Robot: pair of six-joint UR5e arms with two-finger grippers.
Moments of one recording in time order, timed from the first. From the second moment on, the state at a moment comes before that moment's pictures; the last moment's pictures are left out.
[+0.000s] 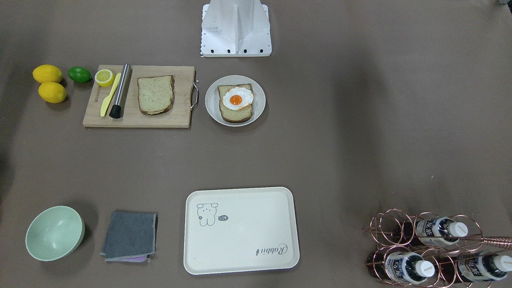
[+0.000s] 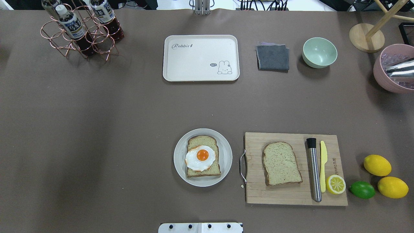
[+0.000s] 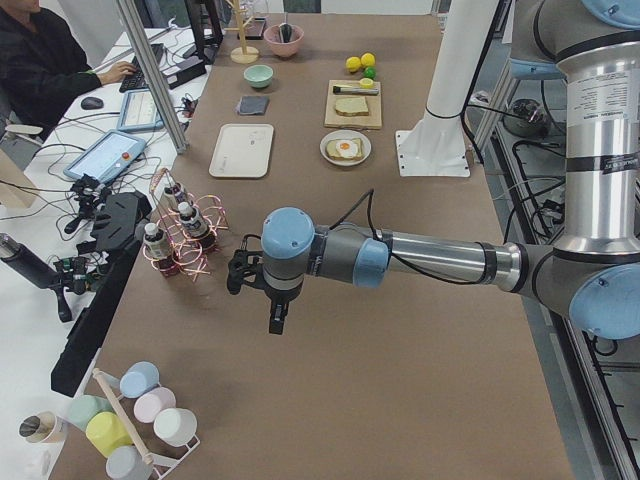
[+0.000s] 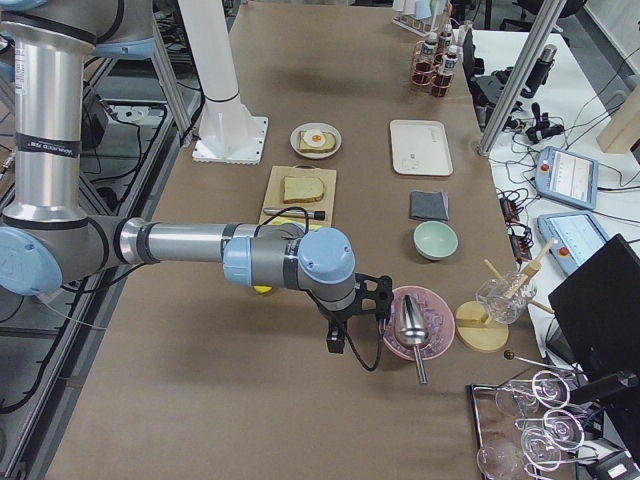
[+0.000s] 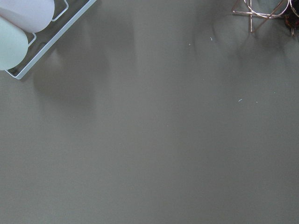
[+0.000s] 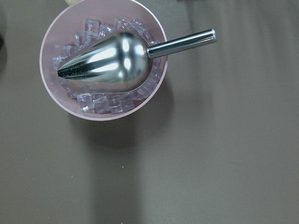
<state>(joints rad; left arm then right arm) -1.60 -1.48 -1.78 -1.66 -2.41 -0.07 1.72 -1.71 1.76 -1.59 2.41 0.01</state>
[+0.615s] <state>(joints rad) -1.60 -1.48 -1.78 -1.66 -2.41 -0.07 1.72 -1.71 1.76 -1.59 2.41 0.01</state>
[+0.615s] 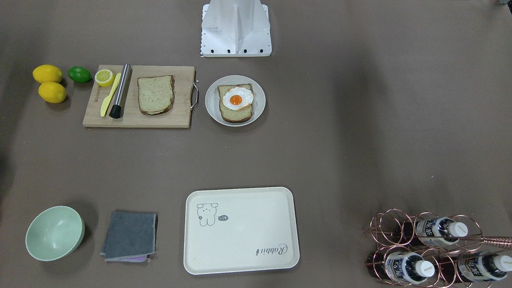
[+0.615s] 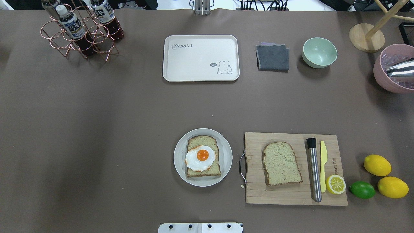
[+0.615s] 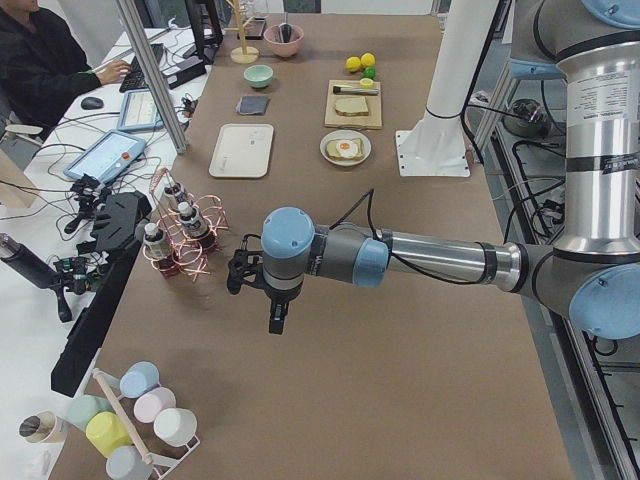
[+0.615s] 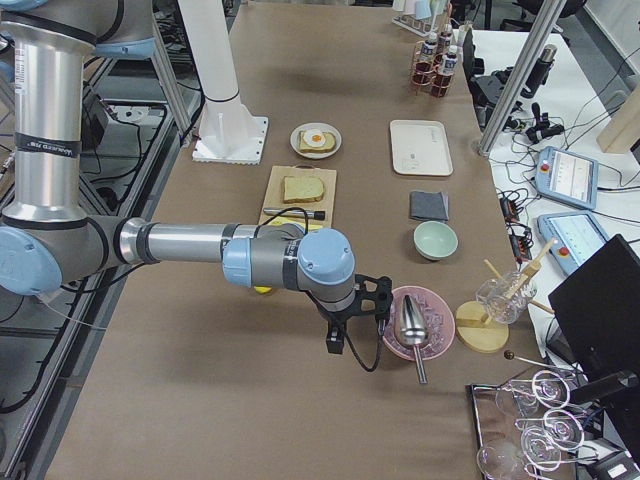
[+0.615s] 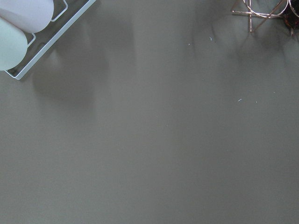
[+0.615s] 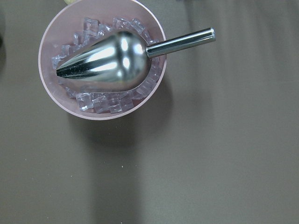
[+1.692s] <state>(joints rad) -1.60 -1.49 -1.78 -1.67 -2.41 -0.07 1.72 -1.70 1.76 -1.59 2.41 0.01</state>
